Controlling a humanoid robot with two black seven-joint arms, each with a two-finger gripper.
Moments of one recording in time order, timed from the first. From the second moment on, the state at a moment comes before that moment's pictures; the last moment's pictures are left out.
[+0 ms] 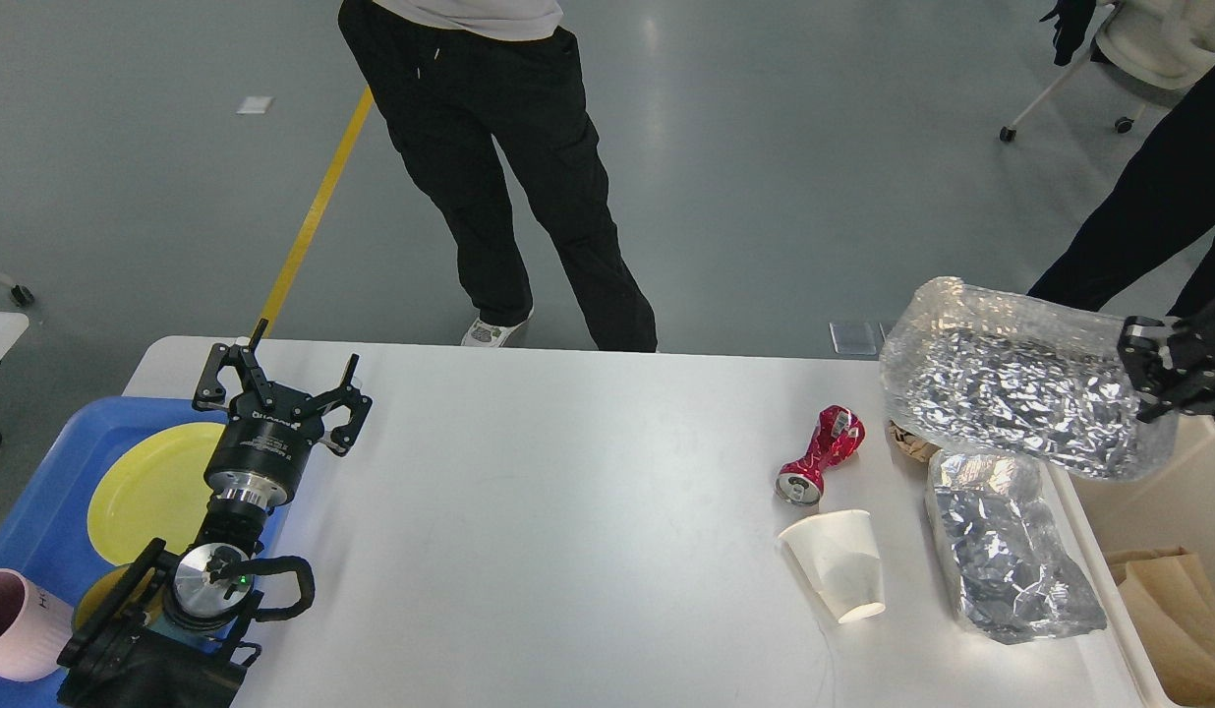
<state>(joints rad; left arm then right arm) -0.31 0.08 -1.40 -0.82 0.17 -0.45 -0.16 2.27 -0.58 -1.57 1.49 0.08 0.50 -0.22</state>
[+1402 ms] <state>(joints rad) -0.31 0.08 -1.40 -0.82 0.17 -0.45 -0.16 0.46 -0.31 -0.81 0.03 0.08 -0.11 -0.22</state>
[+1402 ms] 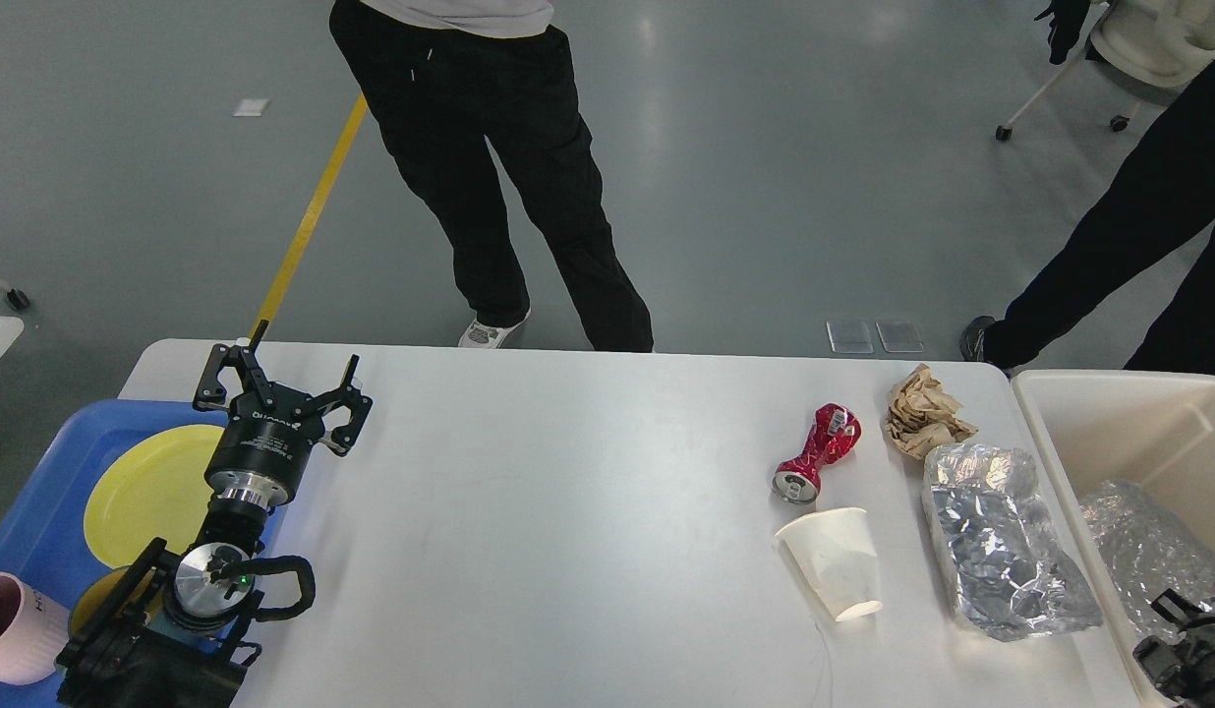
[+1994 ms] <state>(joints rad) -0.31 0.08 -1.40 -0.82 0.17 -0.45 -0.16 0.48 -0.33 -0.82 0.05 0.08 -0.11 -0.22</state>
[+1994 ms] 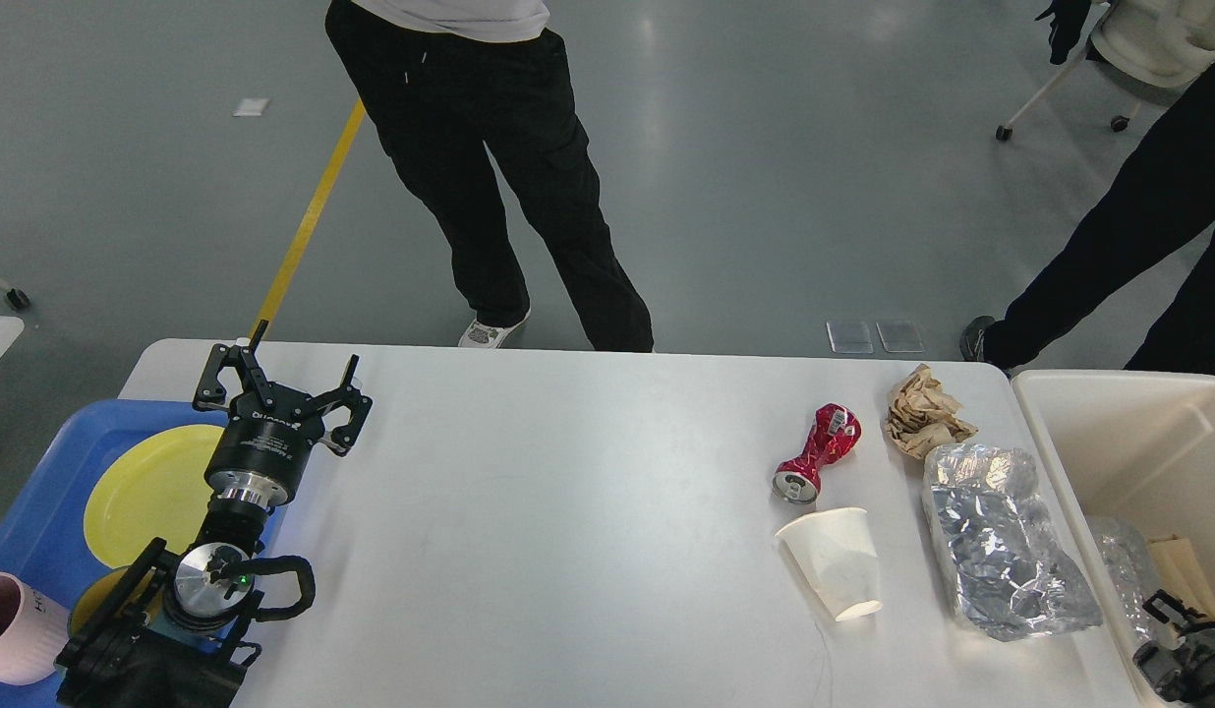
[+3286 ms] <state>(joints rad) -0.31 0.08 -1.40 -0.82 0.17 -0.44 -0.16 2.47 -0.42 -1.31 1.52 -0.04 0.93 -0.23</state>
